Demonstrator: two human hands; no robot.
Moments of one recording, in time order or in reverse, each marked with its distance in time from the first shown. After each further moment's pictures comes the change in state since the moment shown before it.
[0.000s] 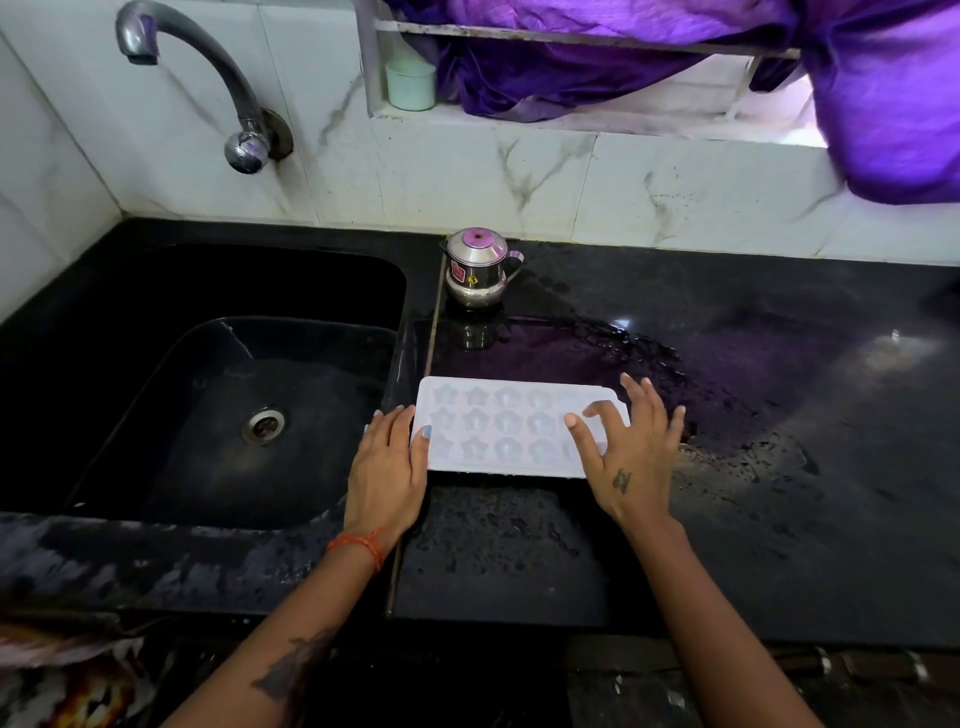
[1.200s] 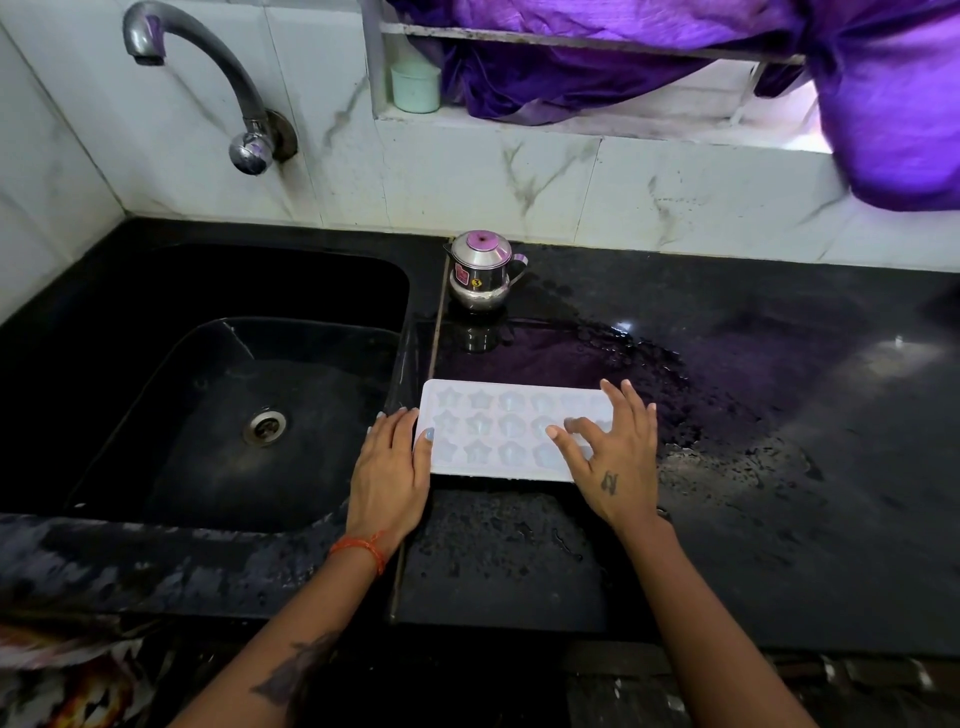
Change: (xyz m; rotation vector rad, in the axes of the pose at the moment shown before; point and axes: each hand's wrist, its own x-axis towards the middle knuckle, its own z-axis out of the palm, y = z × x) left_hand 0.002 -0.004 0.002 0.010 0.019 0.032; right_hand 0.001 -0.001 0.016 0.069 -0.074 -0.074
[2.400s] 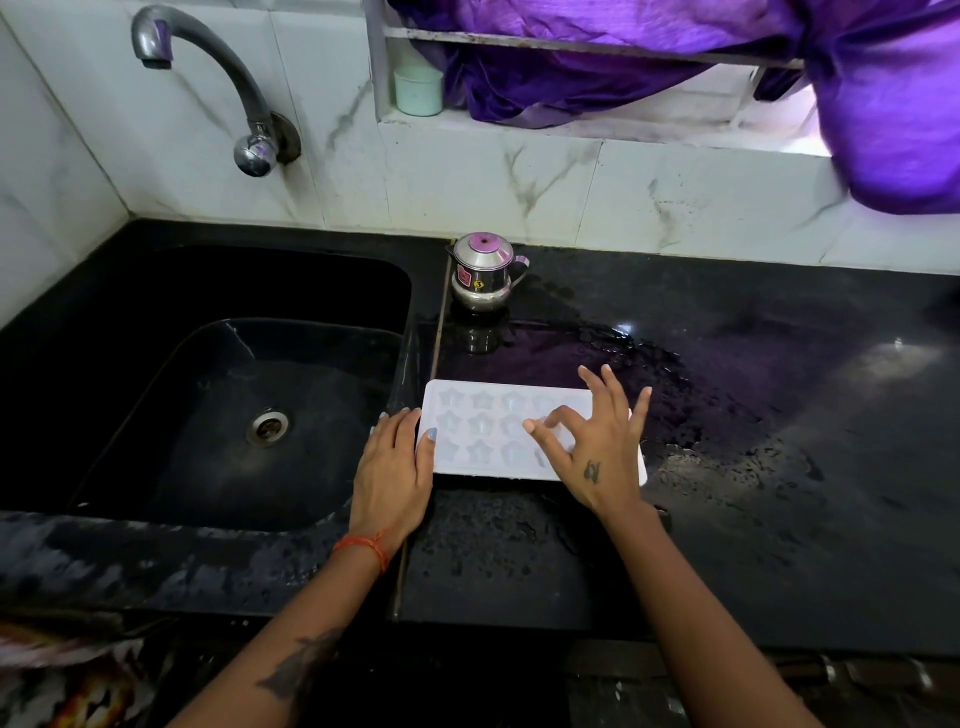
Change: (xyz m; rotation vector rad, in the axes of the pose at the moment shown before) left_hand -0.001 0.000 -0.001 -0.012 -0.006 -0.004; right_hand 0.012 -0.023 0.000 -0.028 0.004 -0.076
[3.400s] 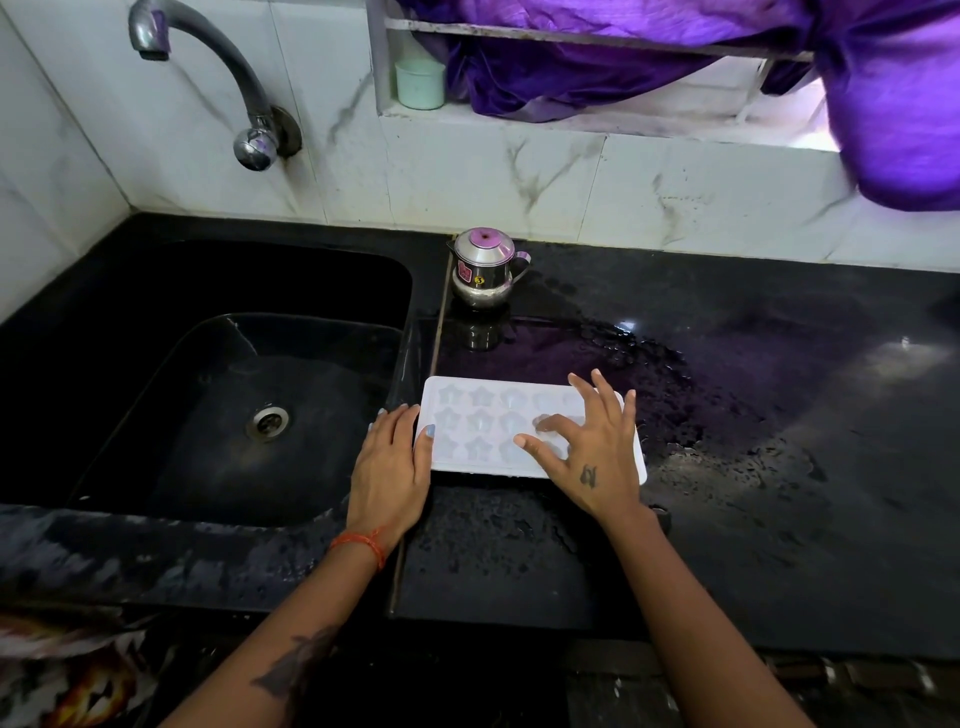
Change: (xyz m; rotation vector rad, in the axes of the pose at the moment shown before) left_hand -0.001 0.003 -0.001 0.000 0.002 -0.019; right_hand -0.005 0.008 0.009 0.029 -0.032 -0.078
